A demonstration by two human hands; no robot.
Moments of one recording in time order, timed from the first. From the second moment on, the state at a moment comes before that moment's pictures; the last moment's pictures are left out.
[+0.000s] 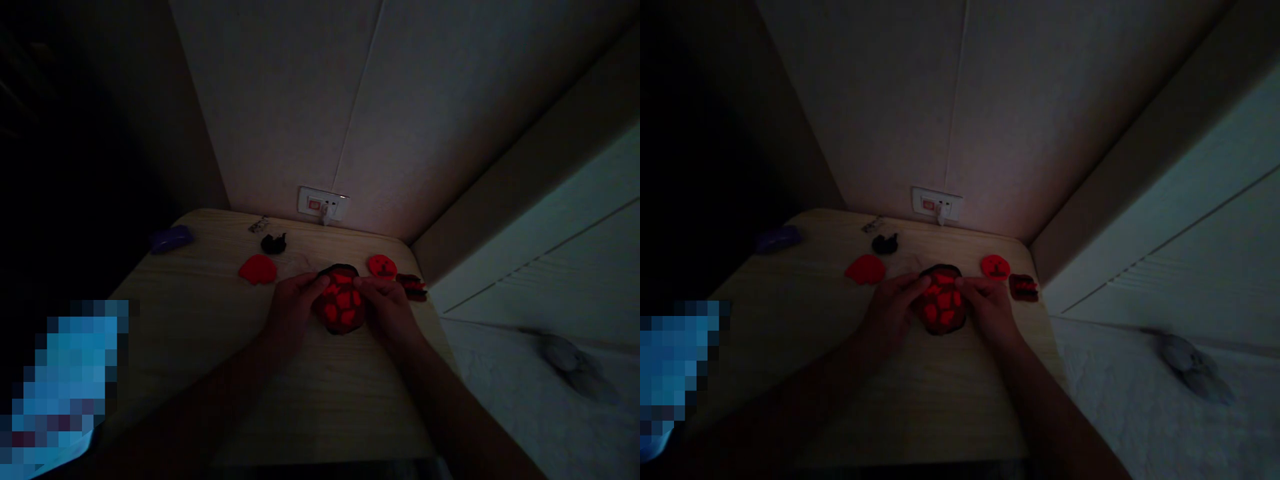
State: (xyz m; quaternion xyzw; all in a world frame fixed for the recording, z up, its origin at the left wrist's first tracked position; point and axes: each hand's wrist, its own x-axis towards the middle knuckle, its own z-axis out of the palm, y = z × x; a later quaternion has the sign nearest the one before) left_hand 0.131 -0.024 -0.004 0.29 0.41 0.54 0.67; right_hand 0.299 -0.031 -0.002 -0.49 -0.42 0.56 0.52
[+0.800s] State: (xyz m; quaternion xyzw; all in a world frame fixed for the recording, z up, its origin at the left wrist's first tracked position) left_hand 0.130 -0.025 -0.011 0.41 0.39 0.49 0.66; right_hand 0.293 -0.035 0.000 -0.51 -0.45 0.52 0.51
